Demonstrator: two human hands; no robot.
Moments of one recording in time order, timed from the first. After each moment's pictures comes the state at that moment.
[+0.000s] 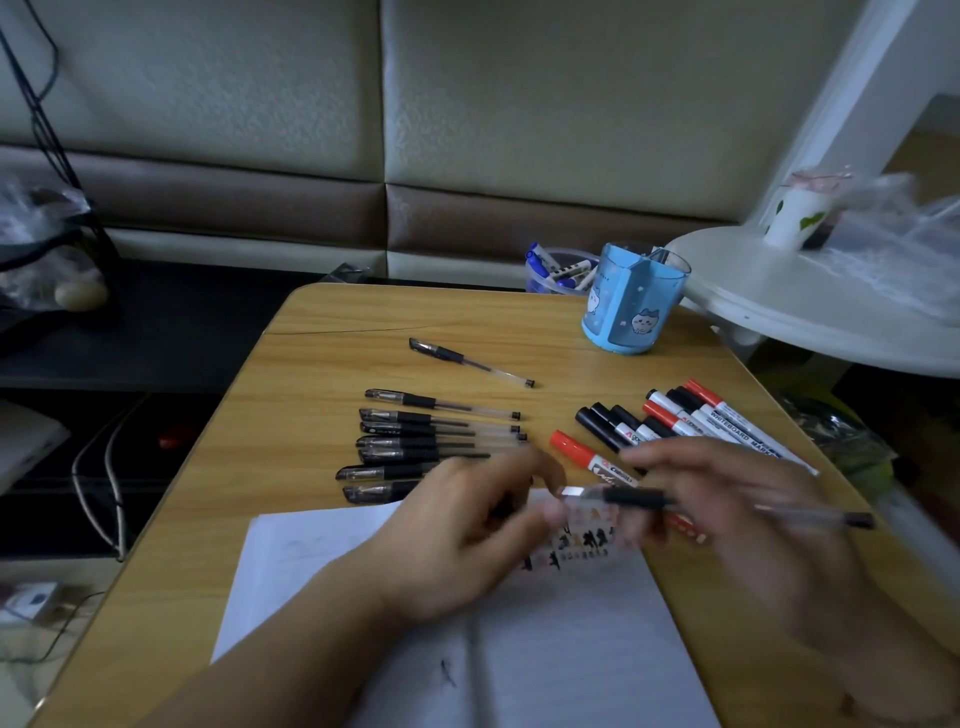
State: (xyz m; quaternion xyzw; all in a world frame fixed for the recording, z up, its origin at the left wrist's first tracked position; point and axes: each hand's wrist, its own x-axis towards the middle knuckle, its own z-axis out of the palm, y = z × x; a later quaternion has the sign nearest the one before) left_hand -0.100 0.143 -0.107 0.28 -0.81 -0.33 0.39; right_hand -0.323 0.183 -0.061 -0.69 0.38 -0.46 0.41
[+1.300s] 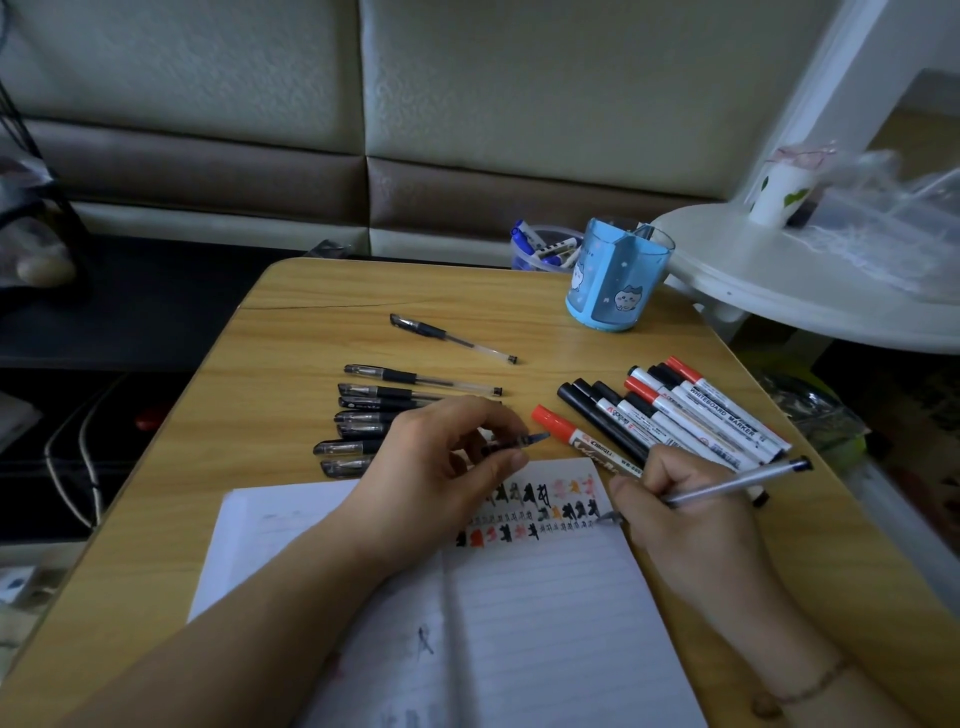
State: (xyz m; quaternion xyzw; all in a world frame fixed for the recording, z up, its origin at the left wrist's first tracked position) left_hand -0.102 0.133 -0.114 0.38 -0.76 -0.29 0.44; right_hand -0.324 0.177 -0.115 -0.62 0.58 -0.47 0.25
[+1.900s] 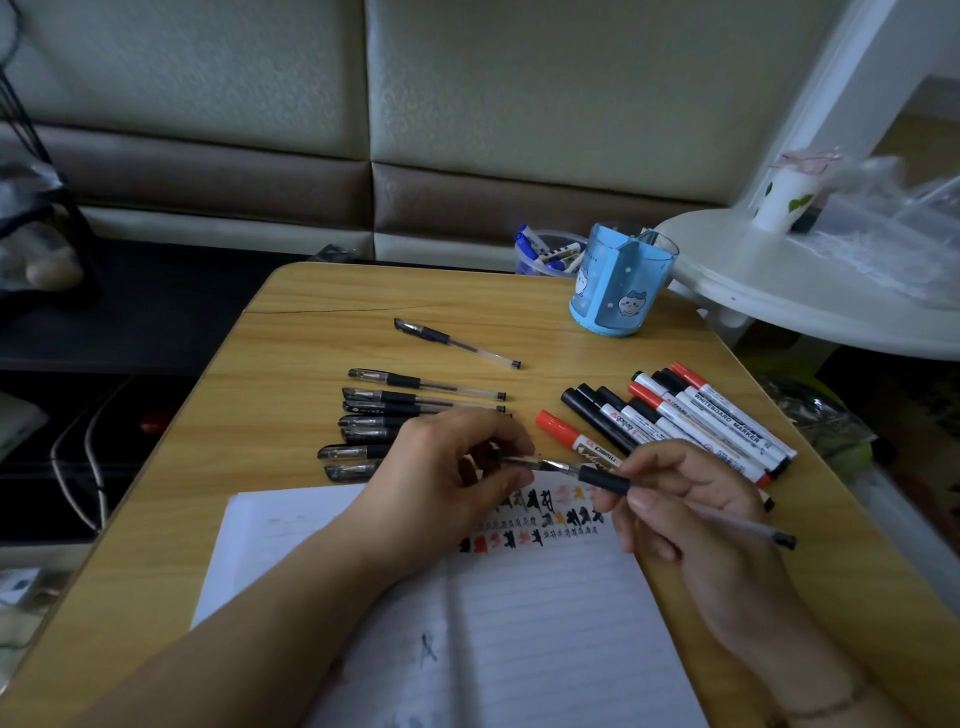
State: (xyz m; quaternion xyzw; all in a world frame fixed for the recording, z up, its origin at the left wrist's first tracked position) left_hand -0.103 0.134 -0.112 0.38 -0.78 -0.27 0.43; right_hand -0.318 0.189 -0.096 -0.56 0.41 -0.54 0.48
